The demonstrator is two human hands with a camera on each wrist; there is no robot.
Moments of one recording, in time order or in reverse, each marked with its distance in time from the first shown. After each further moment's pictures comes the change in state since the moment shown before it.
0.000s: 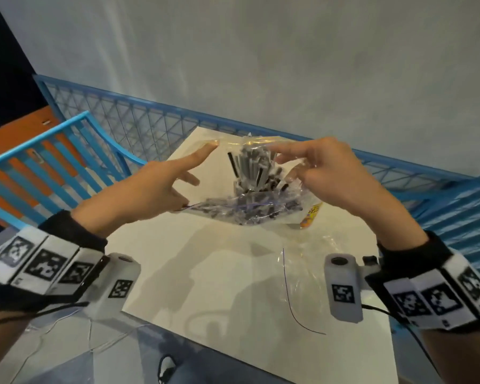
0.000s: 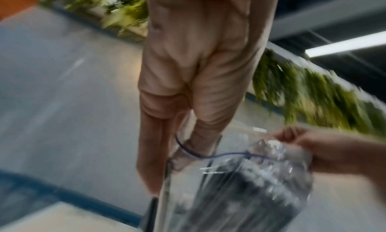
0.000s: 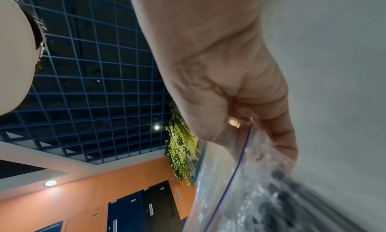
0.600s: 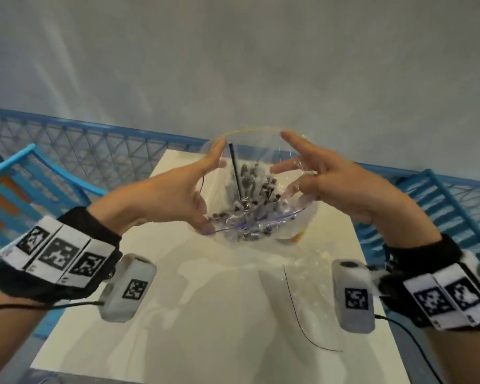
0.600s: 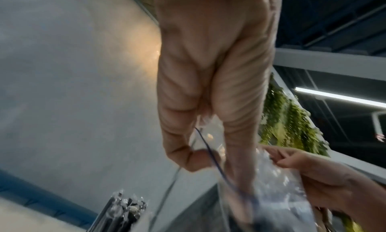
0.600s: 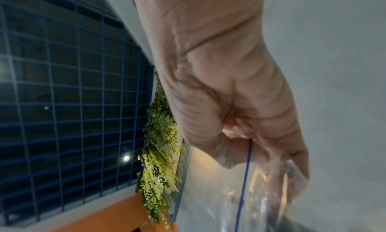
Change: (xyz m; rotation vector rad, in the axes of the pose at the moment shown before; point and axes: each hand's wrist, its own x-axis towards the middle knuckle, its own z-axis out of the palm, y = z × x) left_hand 0.066 -0.015 -0.050 -0.322 -0.271 0.262; right_hand 0.034 -0.030 -0.011 0.390 -0.103 0.228
